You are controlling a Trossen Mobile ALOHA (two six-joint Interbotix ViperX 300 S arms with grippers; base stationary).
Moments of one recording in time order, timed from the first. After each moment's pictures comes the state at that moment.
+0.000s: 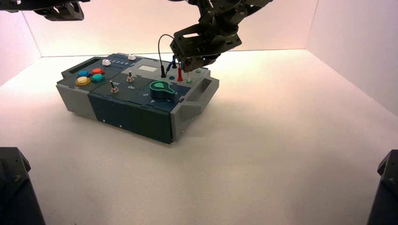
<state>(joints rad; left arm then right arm) -0.12 -0.42 1.10 -0.23 -0.09 0.07 0.78 0.18 0.68 0.28 0.00 -0.19</state>
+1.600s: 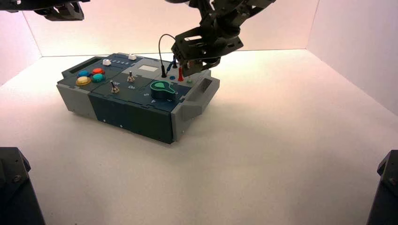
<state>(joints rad) -0.12 -0.42 1.10 -0.23 -0.09 0.07 0.79 0.15 0.70 0.28 0.02 -0.19</state>
